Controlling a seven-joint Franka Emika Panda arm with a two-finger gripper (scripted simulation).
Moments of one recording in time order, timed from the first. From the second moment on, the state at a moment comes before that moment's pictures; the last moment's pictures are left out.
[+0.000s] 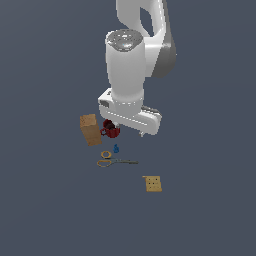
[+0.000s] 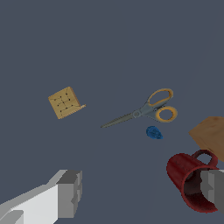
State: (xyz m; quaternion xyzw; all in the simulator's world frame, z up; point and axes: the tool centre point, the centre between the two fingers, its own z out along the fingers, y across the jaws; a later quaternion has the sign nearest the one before) arm 0.013 0.005 0.232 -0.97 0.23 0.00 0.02
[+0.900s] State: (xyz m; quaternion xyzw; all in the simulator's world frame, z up) arm -0.006 -0.037 0.139 -0.88 0.48 0.00 0.01
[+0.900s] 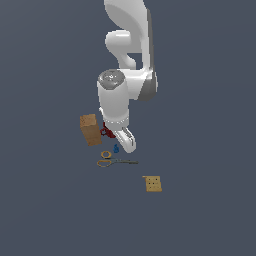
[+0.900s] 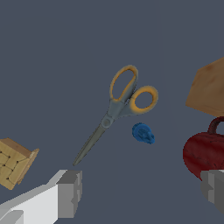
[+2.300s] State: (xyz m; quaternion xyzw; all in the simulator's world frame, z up) arm -0.027 -0.061 0.076 -0.79 0.61 0.00 0.00
